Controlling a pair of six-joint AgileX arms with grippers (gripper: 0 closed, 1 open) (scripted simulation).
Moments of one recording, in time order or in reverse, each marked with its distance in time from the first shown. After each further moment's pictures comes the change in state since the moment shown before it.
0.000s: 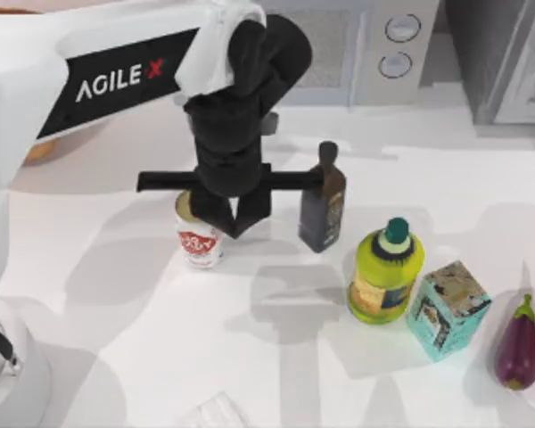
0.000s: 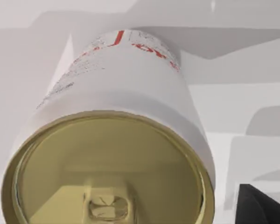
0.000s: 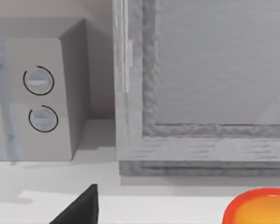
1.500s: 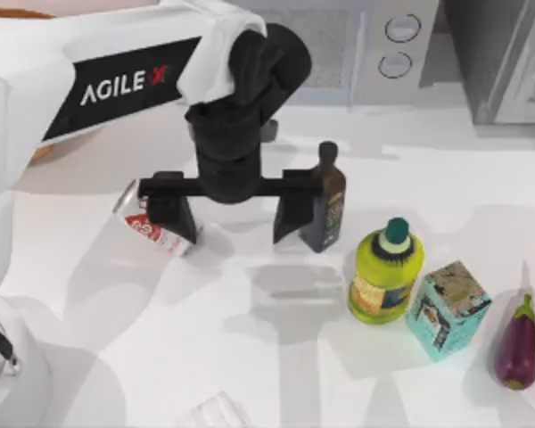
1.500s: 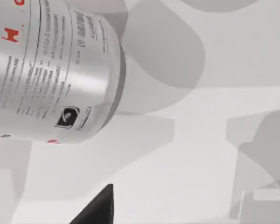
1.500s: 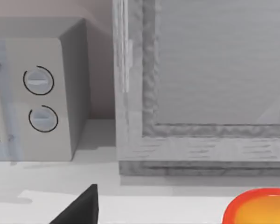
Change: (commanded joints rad) left arm 0.003 0.006 -0.023 0.026 -0.001 -0.003; right arm 0.000 0.000 0.000 0.000 0.000 0.000
